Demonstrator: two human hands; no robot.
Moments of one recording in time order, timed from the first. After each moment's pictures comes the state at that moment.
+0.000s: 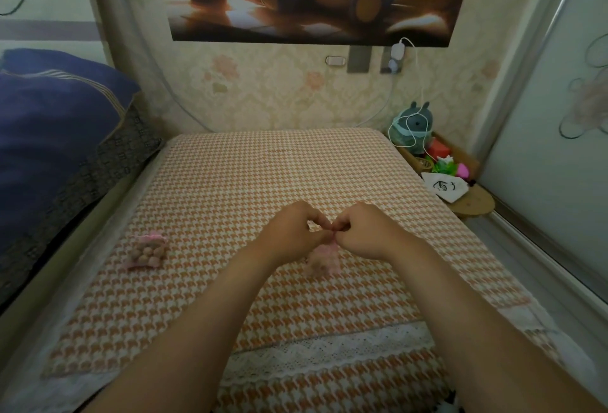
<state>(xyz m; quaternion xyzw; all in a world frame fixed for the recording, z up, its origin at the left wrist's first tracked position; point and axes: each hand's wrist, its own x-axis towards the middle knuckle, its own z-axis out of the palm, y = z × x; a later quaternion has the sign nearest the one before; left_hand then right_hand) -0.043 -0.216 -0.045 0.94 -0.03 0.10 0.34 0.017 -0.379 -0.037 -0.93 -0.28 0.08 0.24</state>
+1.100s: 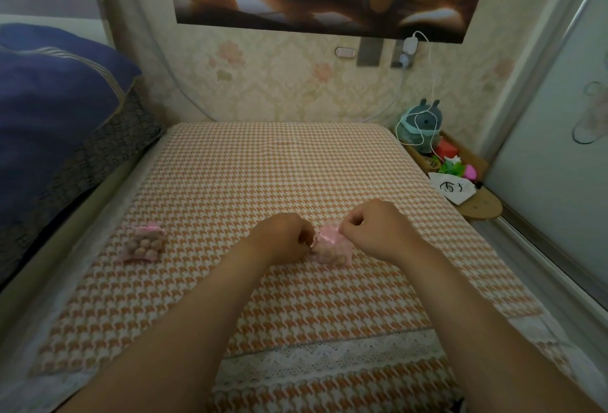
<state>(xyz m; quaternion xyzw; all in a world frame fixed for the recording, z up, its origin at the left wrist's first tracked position) -0.019 -0.181 -0.082 0.99 -0.02 -0.01 0.15 0.029 -0.380 -0.053 -0.93 -0.25 0.00 0.26</state>
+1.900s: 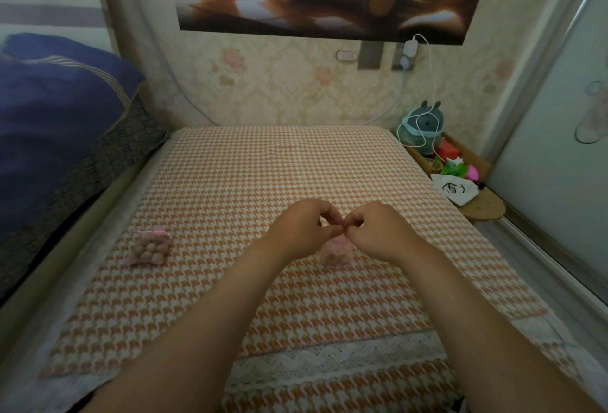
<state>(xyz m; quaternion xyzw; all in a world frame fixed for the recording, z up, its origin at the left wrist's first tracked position) -0.023 -0.207 -0.057 0.93 -0.05 0.11 0.35 0.020 -0.374 -0.041 -0.93 -0.25 0.04 0.25</state>
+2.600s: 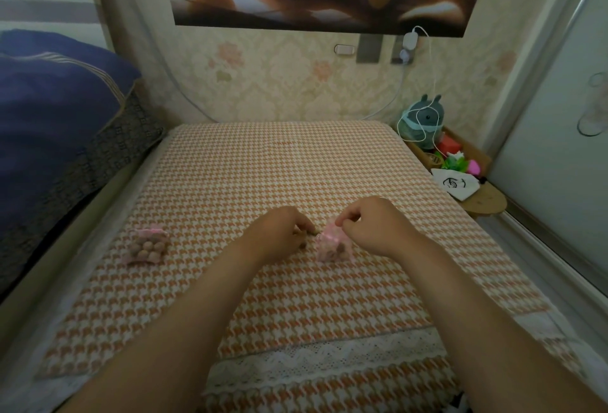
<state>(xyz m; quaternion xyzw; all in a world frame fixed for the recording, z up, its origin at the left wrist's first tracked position) -0.020 -0.169 -0.084 0.97 0.00 0.03 0.24 0.022 -0.372 -0.042 -0.93 -0.24 0.05 0.28</state>
